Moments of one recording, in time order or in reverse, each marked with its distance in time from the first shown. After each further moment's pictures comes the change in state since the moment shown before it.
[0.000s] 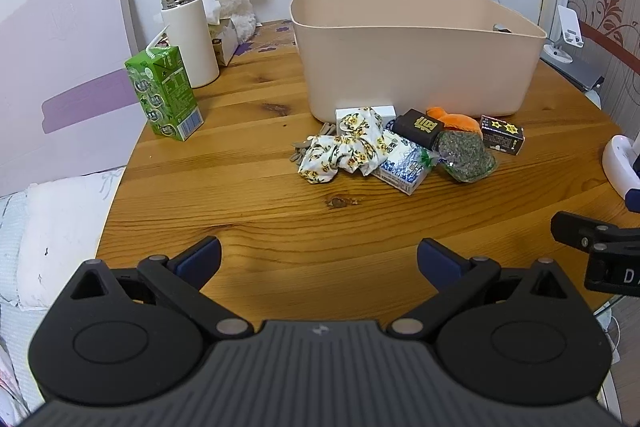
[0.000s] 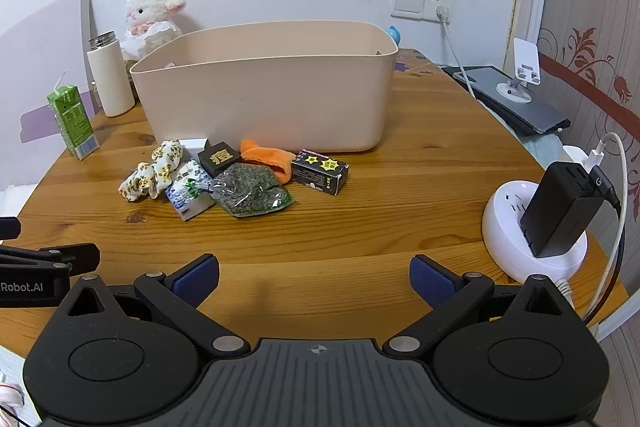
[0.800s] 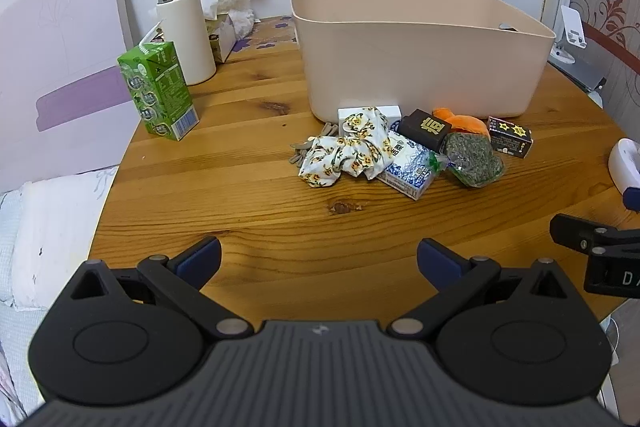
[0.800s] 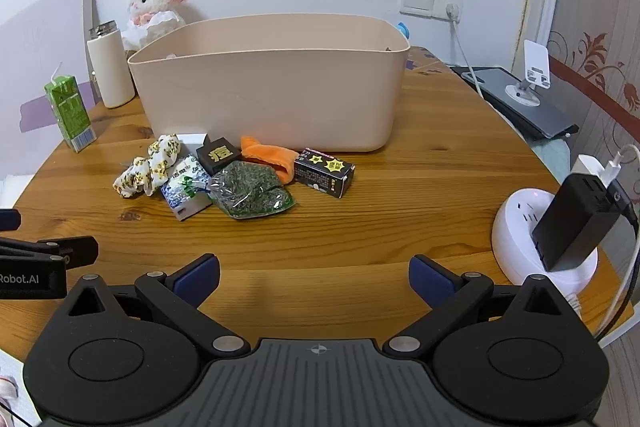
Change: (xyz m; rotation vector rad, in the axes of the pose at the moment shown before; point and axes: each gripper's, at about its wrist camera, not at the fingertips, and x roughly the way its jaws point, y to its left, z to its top) left arm 0.014 0.004 0.005 -0.004 0.008 -0.011; right arm 0.015 0.004 0.005 -0.037 0.015 -0.001
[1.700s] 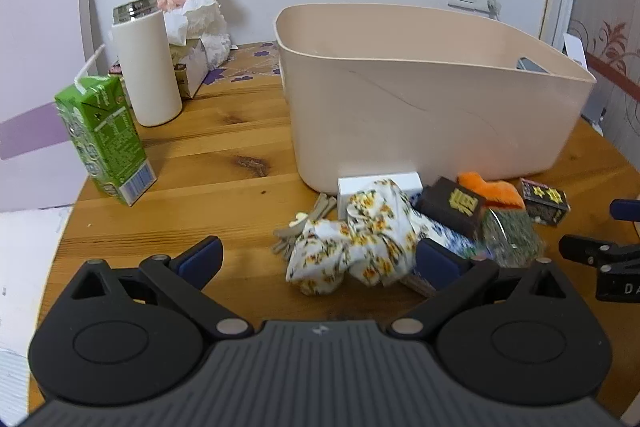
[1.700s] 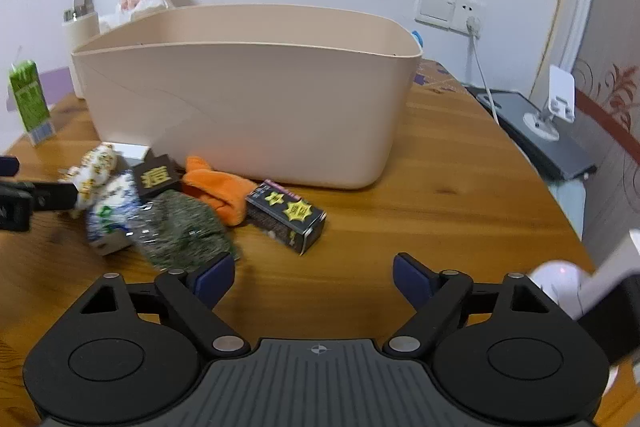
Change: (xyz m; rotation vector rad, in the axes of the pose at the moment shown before) left arm 0.081 0.011 0.047 -0.017 -0.081 -0.080; right arm 0.077 -0.021 0.033 -0.109 -0.017 -0.006
